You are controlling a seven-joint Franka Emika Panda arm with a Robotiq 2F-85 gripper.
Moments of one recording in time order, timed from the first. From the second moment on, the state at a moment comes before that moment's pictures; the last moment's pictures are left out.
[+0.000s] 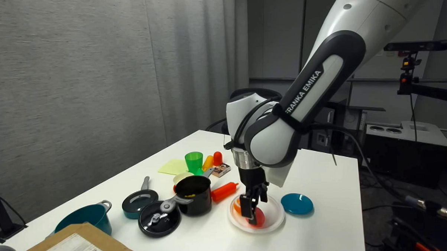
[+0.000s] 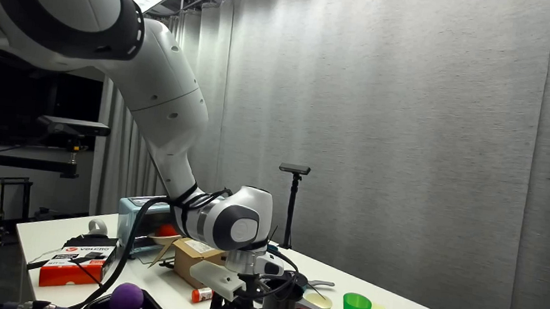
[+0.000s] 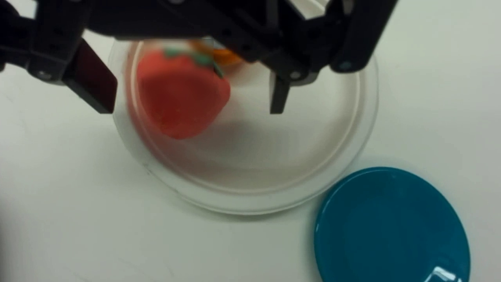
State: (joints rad) arm 0.06 0.47 -0.02 -2.10 -0.07 2.46 0.06
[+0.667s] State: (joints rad) arm 0.06 0.47 -0.03 -2.10 -0.07 2.47 0.06
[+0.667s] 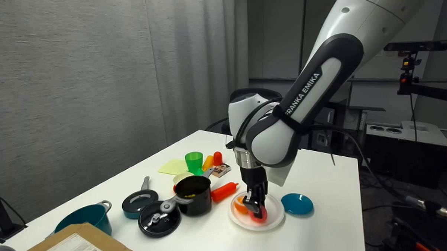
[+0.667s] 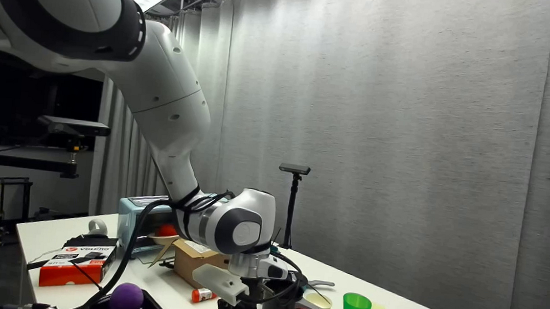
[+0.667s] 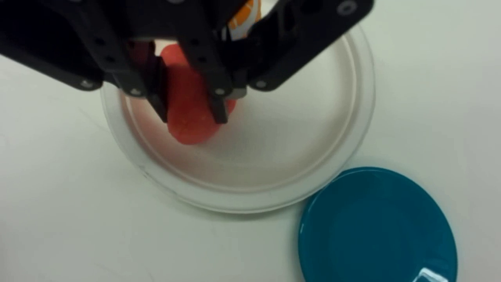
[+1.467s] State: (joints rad) arm 0.06 0.30 0.16 -2.09 -0.01 2.43 -0.29
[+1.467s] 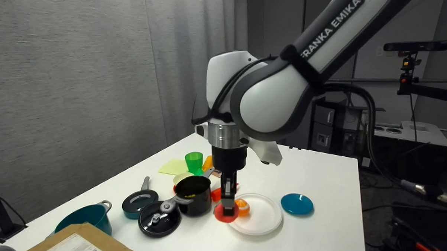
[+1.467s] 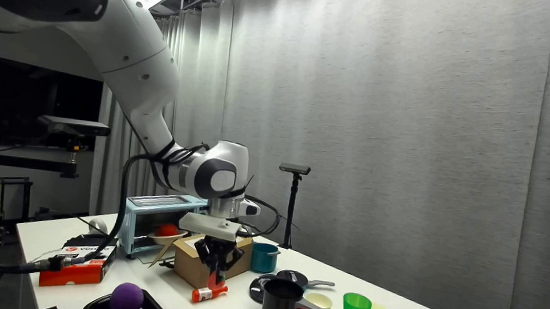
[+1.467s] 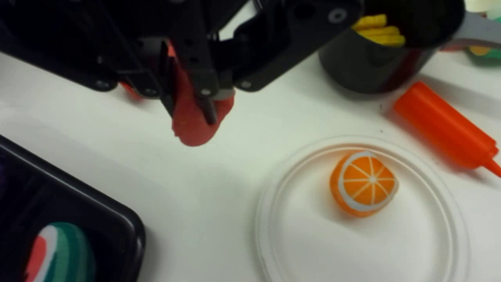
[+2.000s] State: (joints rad) arm 0.02 0.36 0.26 -2.08 0.32 2.29 -0.72
